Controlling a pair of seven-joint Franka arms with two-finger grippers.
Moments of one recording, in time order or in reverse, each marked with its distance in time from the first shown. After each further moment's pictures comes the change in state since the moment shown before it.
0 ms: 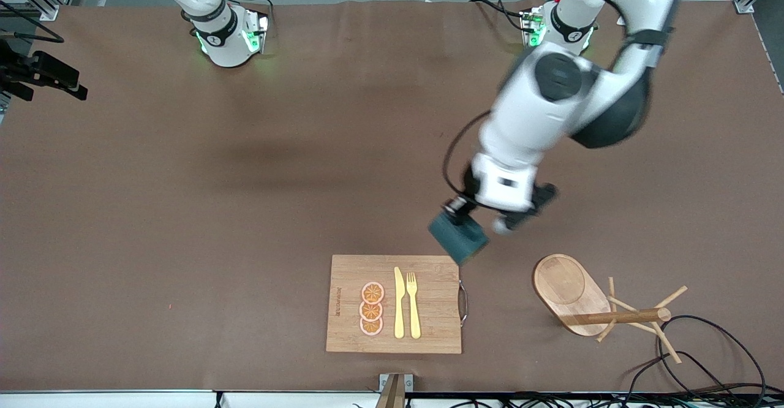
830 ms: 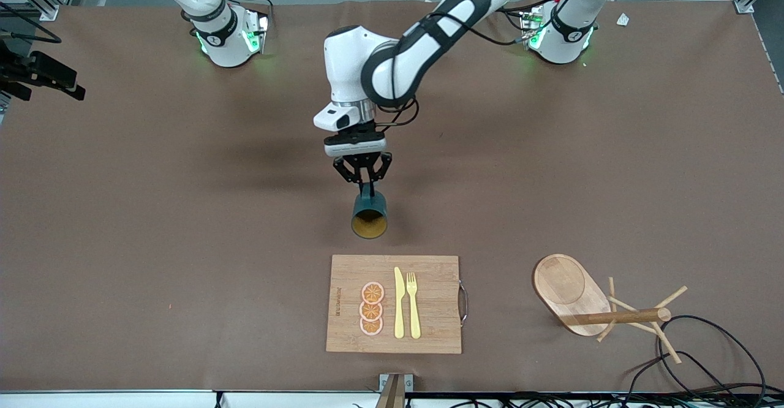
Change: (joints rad) left arm -0.418 0.282 0.016 -0.014 1.027 0.066 -0.424; right arm -0.001 0.000 -0.006 0.000 -0.001 0.000 0.000
